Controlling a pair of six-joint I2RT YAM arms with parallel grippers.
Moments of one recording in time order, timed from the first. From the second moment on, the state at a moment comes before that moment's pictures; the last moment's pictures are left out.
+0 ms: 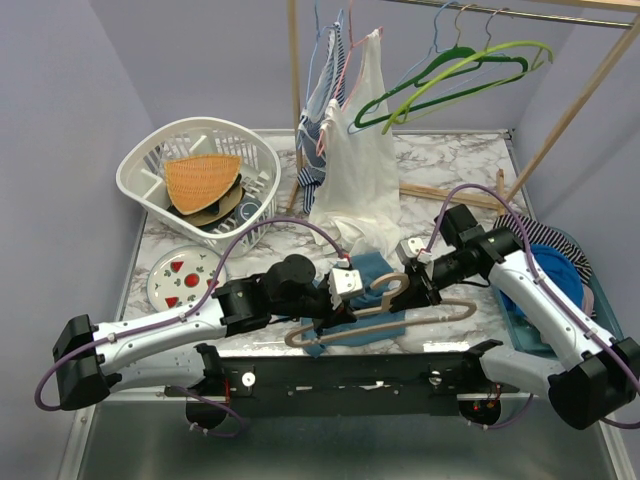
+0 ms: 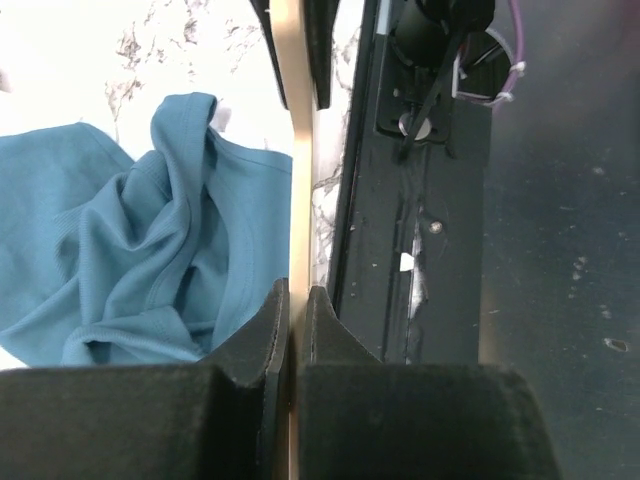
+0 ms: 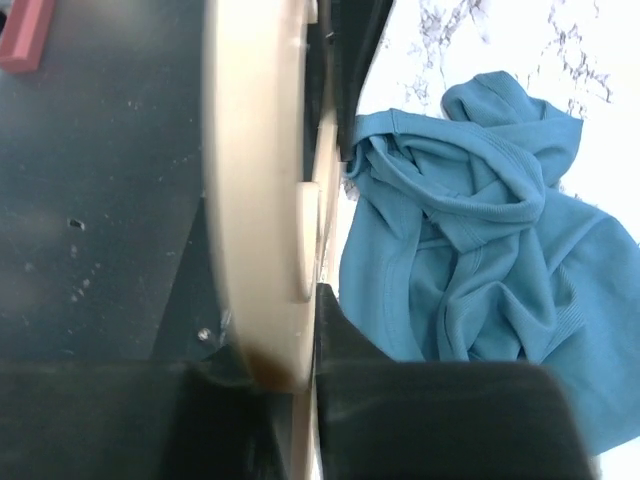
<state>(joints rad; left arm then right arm) -1.13 1.02 0.75 -0.17 0.32 -0.02 0.42 1.11 0.96 -1.17 -1.18 -1.13</state>
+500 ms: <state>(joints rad) -1.09 0.80 0.68 -0.14 0.07 -0.13 0.36 1.00 0.98 -1.17 -1.04 -1.00</state>
